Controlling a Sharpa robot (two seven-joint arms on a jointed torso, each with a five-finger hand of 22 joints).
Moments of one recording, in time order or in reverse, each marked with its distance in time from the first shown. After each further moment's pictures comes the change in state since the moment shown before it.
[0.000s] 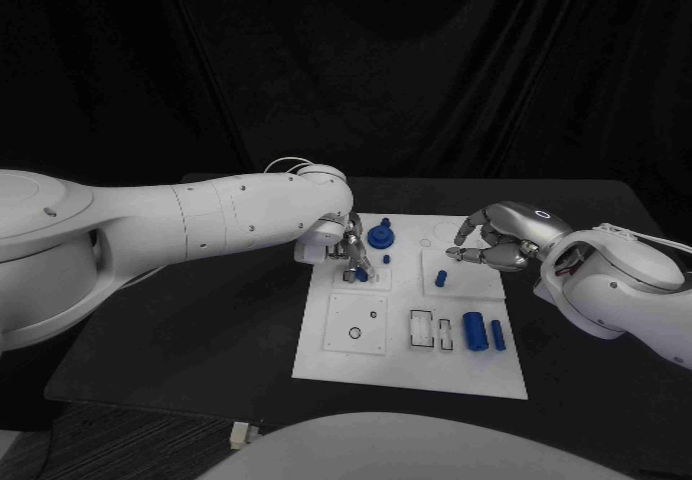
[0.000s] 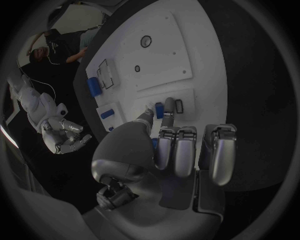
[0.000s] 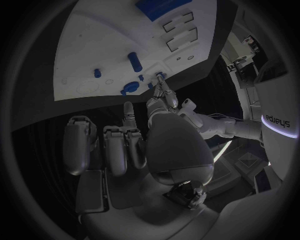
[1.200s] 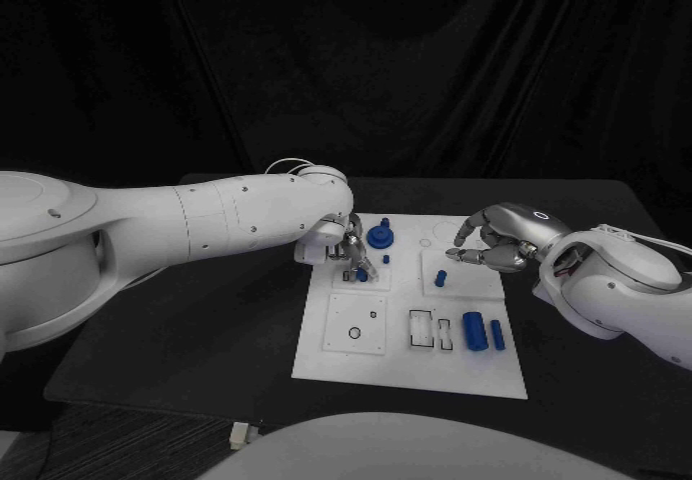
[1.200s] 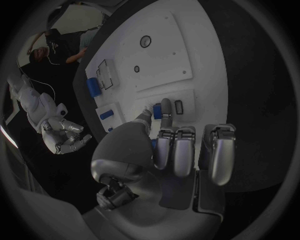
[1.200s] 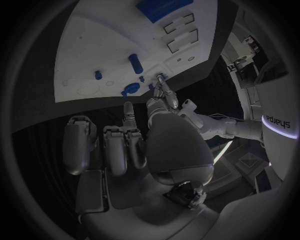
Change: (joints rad) left arm -0.004 0.010 0.000 -0.012 0.000 0.007 0.000; left_hand -0.027 -0.004 -0.031 0.025 -0.019 -0.072 -0.032 0.229 0.348 0.000 -0.029 0.000 0.000 -0.002 -0.020 0.000 0.000 0.000 0.000 -0.015 -0.004 0.000; right arm -0.005 0.002 0.000 -0.006 0.000 0.003 -0.002; right_hand 0.000 0.000 0.000 0.000 0.000 0.000 0.000 0.000 0.000 0.000 0.000 0.000 0.000 0.000 0.000 0.000 0.000 0.000 0.000 0.000 -0.004 0.000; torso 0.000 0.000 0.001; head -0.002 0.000
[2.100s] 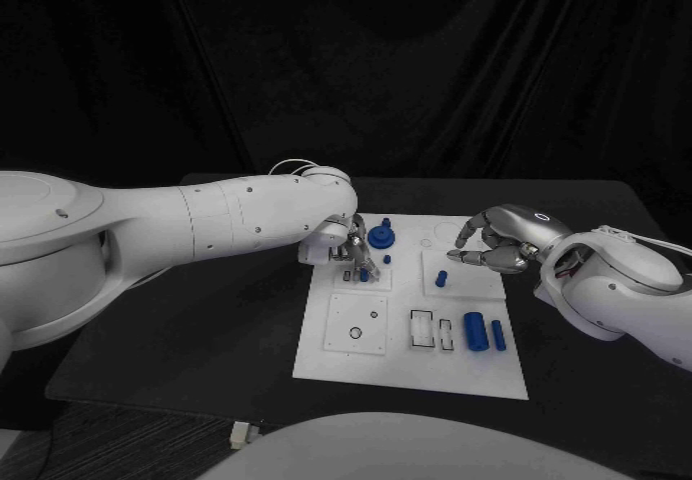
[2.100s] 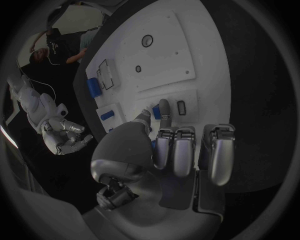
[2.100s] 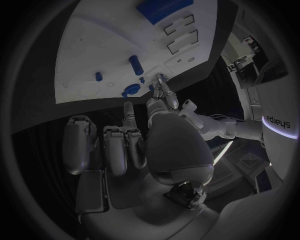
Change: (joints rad) left arm -0.002 0.012 0.000 -0.006 0.000 0.000 0.001; left_hand -0.005 -0.005 -0.014 0.014 -0.004 -0.012 -0.013 0.081 0.135 -0.003 -0.010 0.000 0.000 0.000 -0.007 0.000 0.000 0.000 0.000 -0.014 0.000 0.000; right arm -0.002 -0.001 0.000 -0.001 0.000 0.005 -0.003; right_hand 0.000 0.000 0.000 0.000 0.000 0.000 0.000 0.000 -0.001 0.000 0.000 0.000 0.000 0.000 0.000 0.000 0.000 0.000 0.000 0.000 -0.005 0.001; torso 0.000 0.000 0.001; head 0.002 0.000
